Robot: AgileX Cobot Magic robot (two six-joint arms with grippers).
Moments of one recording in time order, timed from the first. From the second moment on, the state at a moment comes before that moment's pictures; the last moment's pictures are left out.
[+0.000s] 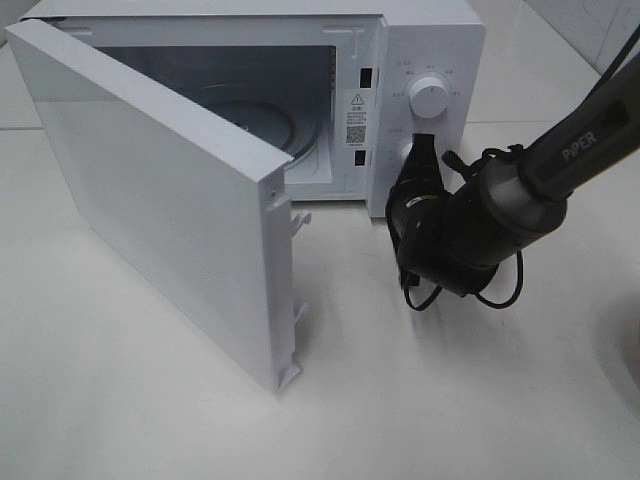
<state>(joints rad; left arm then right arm) 0.00 -0.01 -0.52 -0.18 1.09 0.12 0.57 2.18 -0.99 0.93 -0.85 1.23</state>
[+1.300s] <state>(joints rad) 0.00 -0.01 -0.52 -0.18 1.09 0.12 0.55 1.89 -0.77 0.84 -0.53 0.88</state>
